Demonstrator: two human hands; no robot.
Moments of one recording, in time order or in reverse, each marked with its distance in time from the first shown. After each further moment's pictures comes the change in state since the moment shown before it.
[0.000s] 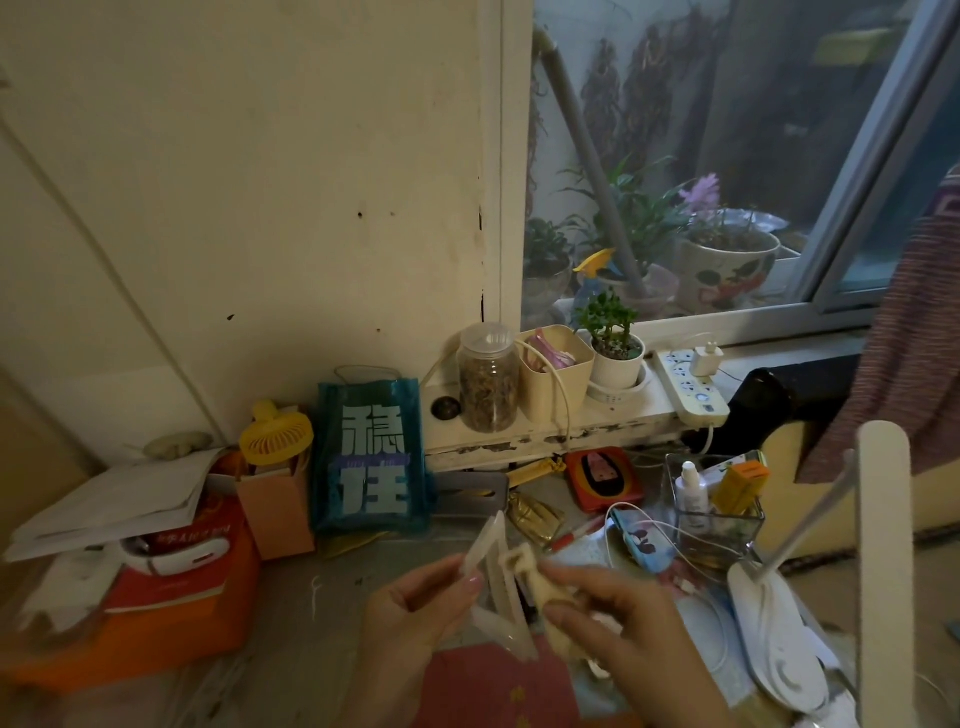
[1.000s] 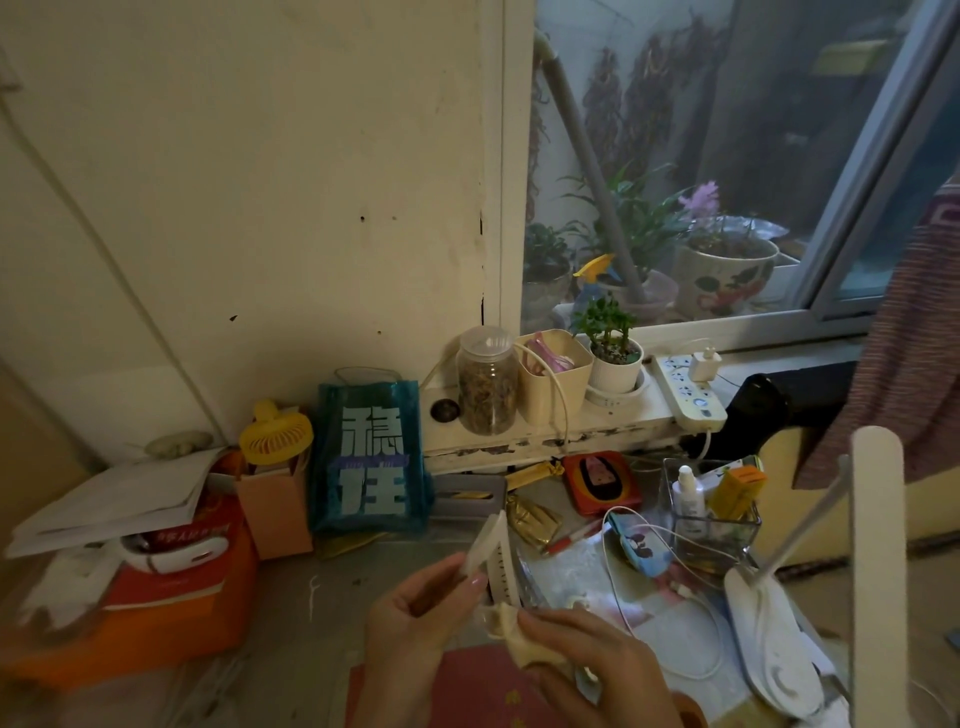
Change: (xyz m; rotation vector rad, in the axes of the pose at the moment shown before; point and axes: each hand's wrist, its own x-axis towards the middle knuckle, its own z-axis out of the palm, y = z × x) left_hand -0.006 -0.007 0.010 -0.066 0.072 0.058; right_hand -0.024 -0.007 0.018 -0.299 0.044 -0.221
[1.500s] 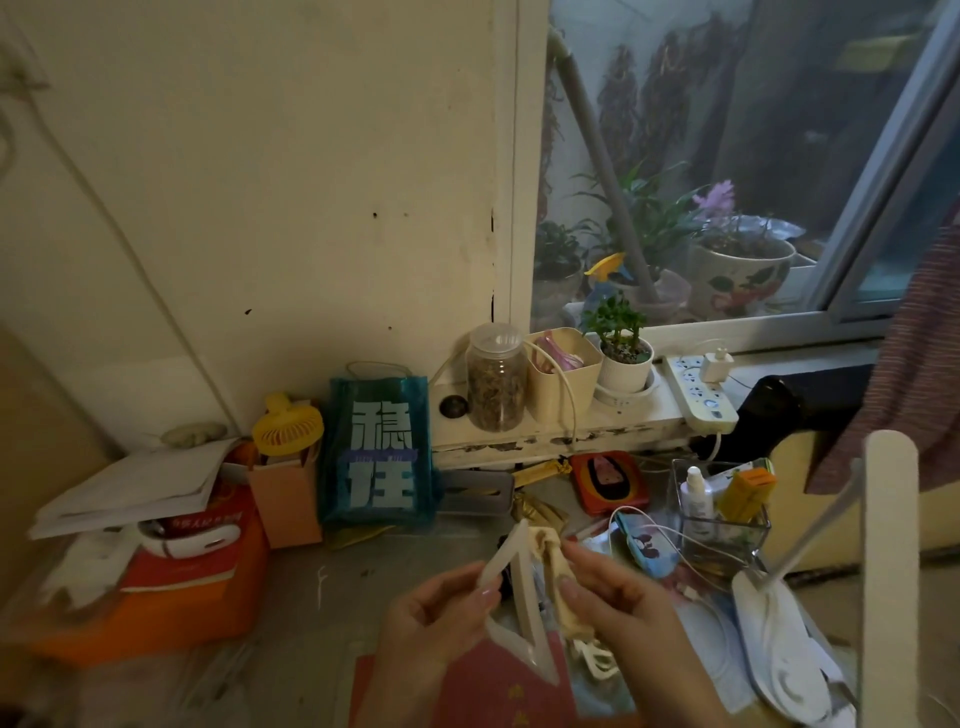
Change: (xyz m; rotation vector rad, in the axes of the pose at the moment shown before) left_hand -0.004 -0.006 -0.002 0.059 -0.109 -0.083; right_hand 0.020 0.018 -0.012 0.875 -0.001 0.509
